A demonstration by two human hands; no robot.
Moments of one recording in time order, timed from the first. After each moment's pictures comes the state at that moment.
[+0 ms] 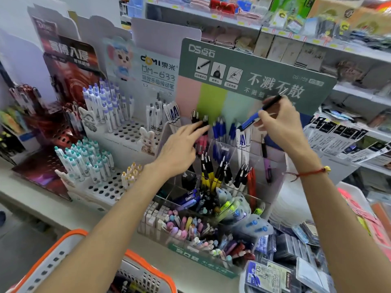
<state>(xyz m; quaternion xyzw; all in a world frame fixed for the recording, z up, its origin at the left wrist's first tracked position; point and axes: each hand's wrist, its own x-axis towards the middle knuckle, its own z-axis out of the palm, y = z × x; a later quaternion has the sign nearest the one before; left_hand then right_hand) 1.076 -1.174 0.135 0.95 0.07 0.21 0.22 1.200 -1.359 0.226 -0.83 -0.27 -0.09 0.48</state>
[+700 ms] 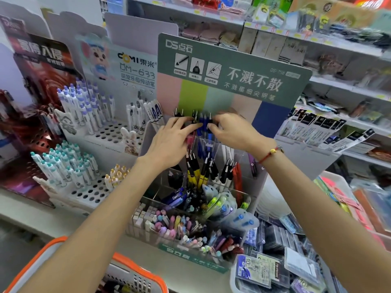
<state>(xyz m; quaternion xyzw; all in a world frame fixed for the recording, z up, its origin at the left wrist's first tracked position) 1.097 -1.180 0.141 0.97 0.06 0.21 0.12 1.199 -1.326 0.204 -0.89 -0.44 -0.06 0.10</state>
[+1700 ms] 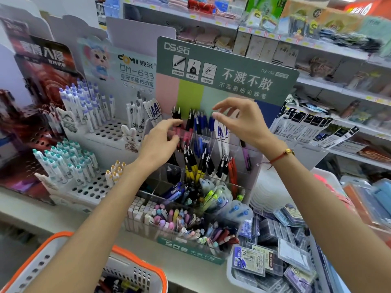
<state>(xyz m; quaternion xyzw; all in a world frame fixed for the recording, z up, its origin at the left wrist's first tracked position) 1.062 -1.184 0.142 0.88 0.16 0.25 0.38 1.190 -1.360 0.216 -0.82 -0.44 -0.15 0.33</state>
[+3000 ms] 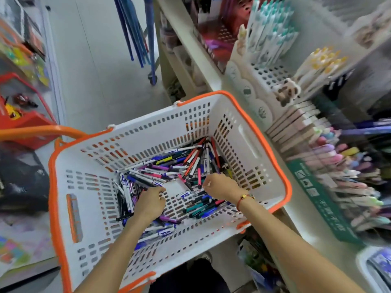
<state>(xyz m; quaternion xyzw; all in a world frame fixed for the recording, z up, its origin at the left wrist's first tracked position) 0.653 -1.288 -0.206 0.63 0.65 -0.07 0.43 0.877 -1.277 -0.169 -0.67 -0.62 0.38 -0.12</state>
